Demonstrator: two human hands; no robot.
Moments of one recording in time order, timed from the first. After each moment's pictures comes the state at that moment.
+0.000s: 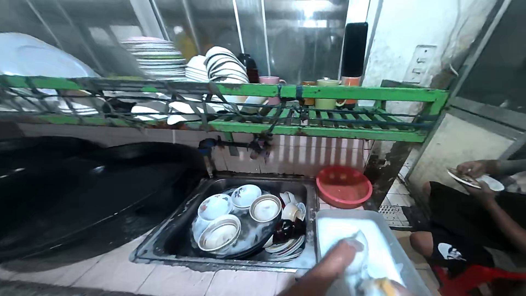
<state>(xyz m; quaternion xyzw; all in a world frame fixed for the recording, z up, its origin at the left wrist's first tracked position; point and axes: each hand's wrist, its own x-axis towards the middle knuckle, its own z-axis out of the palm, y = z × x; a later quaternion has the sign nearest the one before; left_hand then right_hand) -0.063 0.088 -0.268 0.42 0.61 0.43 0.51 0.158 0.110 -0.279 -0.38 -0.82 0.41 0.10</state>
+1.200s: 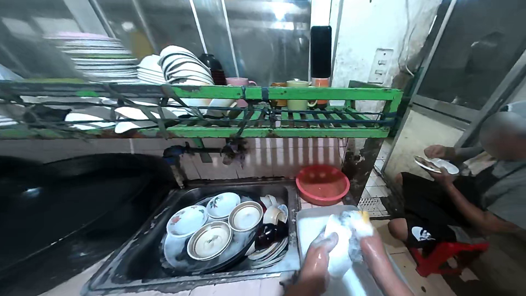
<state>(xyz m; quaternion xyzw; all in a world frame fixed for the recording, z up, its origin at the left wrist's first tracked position) -0.039 0.048 -0.217 0.20 0.56 0.63 0.50 0.065 0.147 -0.231 -0.54 -0.63 0.46 0.33</state>
